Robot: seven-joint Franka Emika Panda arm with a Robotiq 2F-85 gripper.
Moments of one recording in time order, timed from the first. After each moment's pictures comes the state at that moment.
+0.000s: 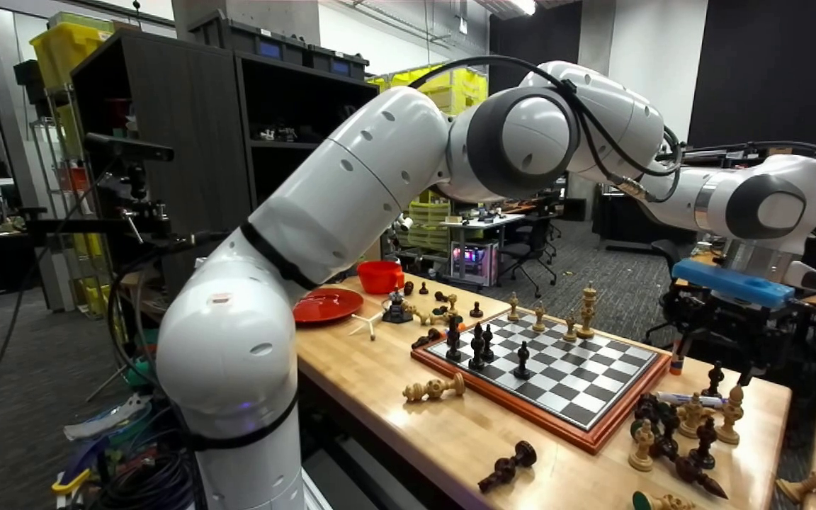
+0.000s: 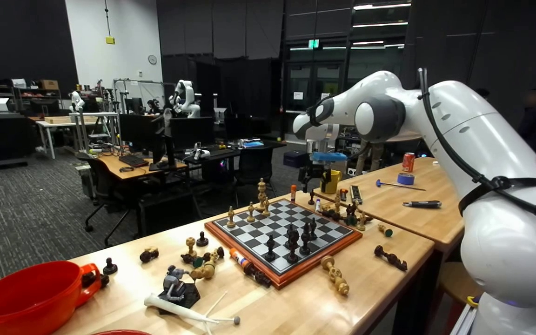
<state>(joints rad) -0.37 0.79 -0.15 -1.15 0.17 1.77 -0.22</state>
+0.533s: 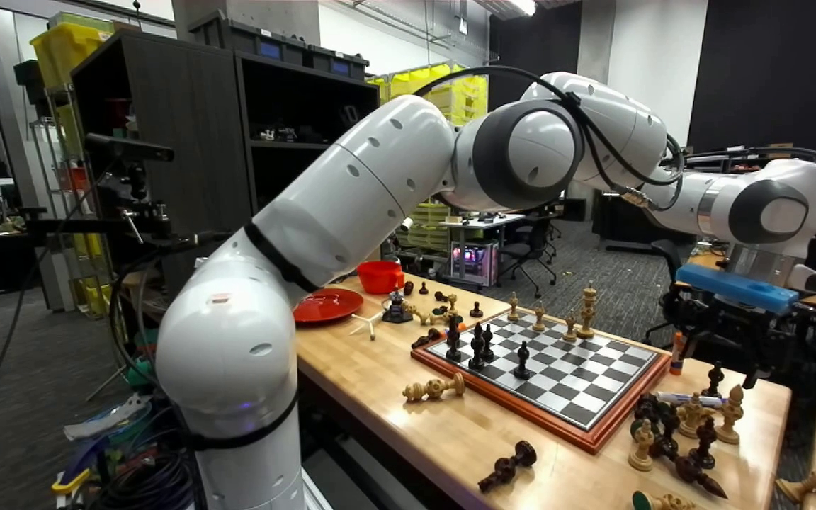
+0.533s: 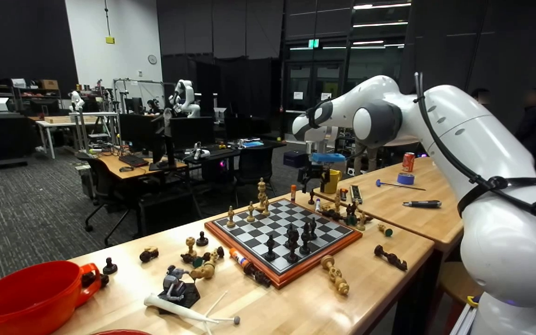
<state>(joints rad) -0.37 0.83 -0.15 -1.09 0.17 1.77 -0.22</state>
